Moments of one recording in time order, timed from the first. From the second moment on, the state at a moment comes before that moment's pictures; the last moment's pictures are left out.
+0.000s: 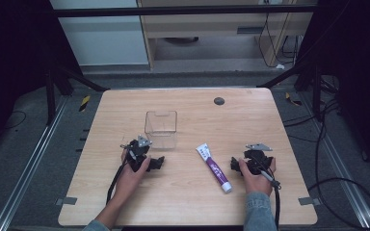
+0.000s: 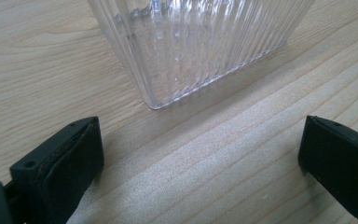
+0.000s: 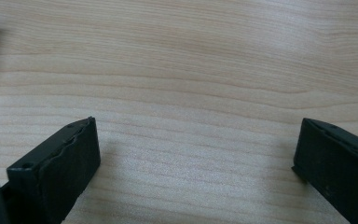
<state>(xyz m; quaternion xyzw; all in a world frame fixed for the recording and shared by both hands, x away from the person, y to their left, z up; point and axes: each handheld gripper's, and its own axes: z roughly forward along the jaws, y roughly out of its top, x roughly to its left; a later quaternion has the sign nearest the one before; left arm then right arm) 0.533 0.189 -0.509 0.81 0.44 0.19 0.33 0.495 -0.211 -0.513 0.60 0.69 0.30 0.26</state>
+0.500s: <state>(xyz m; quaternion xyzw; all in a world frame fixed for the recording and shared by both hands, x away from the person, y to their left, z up) 0.534 0.189 -0.509 0.81 0.44 0.19 0.33 0.476 -0.206 -0.486 0.57 0.72 0.33 0.24</state>
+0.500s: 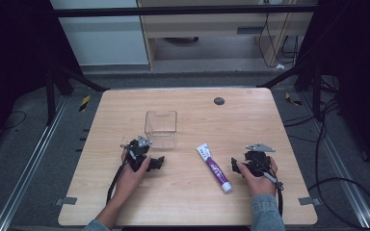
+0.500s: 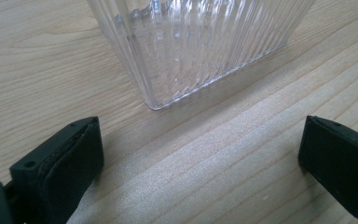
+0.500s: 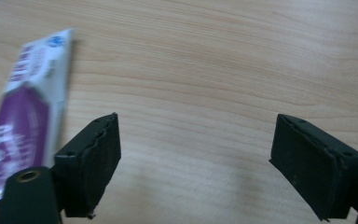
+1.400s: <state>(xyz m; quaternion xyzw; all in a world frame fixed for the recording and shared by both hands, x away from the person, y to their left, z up) 0.534 0.189 -0.509 0.81 0.44 0.19 0.33 0.481 -0.131 -0.454 0.47 0.83 0.24 0.19</state>
